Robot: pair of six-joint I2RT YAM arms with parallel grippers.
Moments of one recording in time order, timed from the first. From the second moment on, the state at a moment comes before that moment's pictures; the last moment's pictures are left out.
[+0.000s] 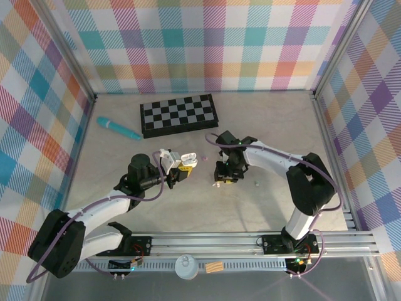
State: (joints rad) left arm -0.49 1.11 0.38 0.49 0.59 0.09; right arm 0.67 1.72 1.13 -0.80 -0.29 0.64
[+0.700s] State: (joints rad) left arm -0.49 1.07 0.38 0.44 0.59 0.11; right arm 0.63 1.82 1.09 -0.65 -0.36 0.69
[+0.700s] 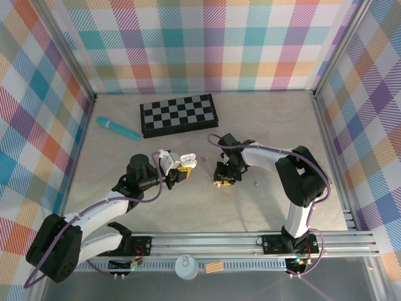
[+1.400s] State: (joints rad) left arm -0.49 1.07 0.39 0.41 0.59 0.12; right arm 0.63 1.82 1.09 -0.65 -0.38 0.69
